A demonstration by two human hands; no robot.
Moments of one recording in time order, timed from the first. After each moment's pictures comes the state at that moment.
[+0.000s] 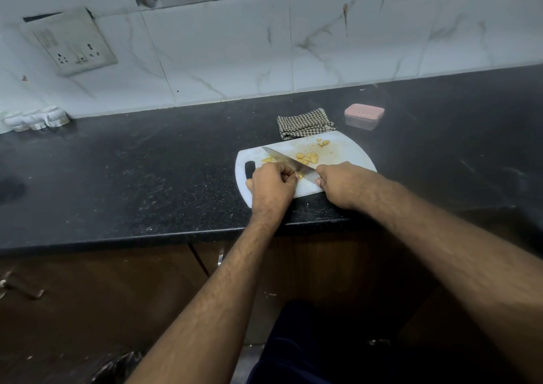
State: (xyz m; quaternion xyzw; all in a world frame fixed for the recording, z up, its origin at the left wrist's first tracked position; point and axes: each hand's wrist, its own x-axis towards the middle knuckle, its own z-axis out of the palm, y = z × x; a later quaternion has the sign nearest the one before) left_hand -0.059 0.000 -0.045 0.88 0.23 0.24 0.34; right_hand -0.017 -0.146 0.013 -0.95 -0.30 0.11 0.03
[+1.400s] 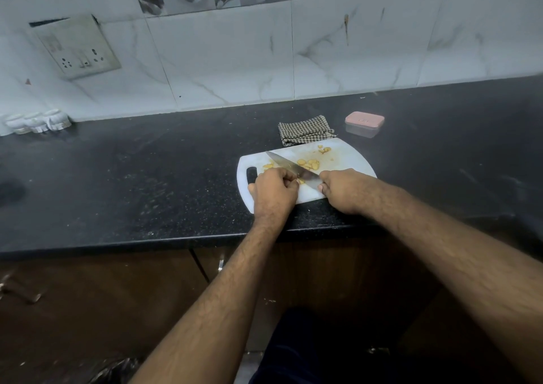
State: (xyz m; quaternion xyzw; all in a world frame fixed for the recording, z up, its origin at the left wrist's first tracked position) left_hand -0.058 -0.001 -0.046 0.88 0.23 0.24 0.35; right_hand -0.017 -0.147 0.016 -0.95 -0.29 0.12 0.04
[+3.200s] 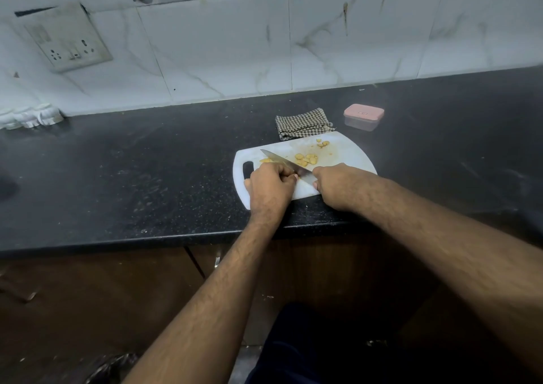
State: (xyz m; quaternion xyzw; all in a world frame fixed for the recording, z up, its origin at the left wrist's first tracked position) left_hand -0.056 0.001 -0.045 0.87 0.23 0.24 0.37; right_hand -0.020 -0.136 0.017 -0.95 -0.29 0.12 -0.01
